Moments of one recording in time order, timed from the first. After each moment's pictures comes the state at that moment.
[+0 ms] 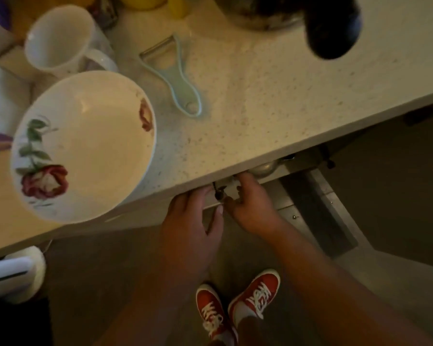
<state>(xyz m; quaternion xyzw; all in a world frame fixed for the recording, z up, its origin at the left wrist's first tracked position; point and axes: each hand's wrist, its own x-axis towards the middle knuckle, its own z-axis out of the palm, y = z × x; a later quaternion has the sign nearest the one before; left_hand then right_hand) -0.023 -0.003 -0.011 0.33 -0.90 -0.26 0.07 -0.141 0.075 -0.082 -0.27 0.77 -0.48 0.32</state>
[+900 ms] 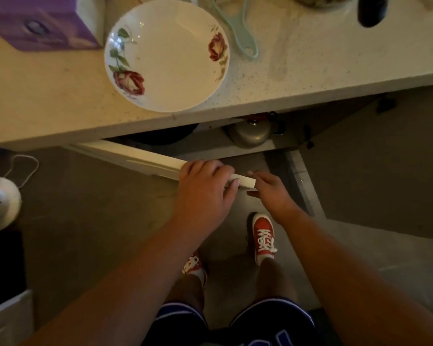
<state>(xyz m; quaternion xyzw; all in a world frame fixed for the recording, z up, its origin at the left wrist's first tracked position) 0.061 0.024 0.027 0.25 -0.95 -0.20 0.03 -0.066 0.149 -0.045 -0.06 0.75 -0.46 0.48</state>
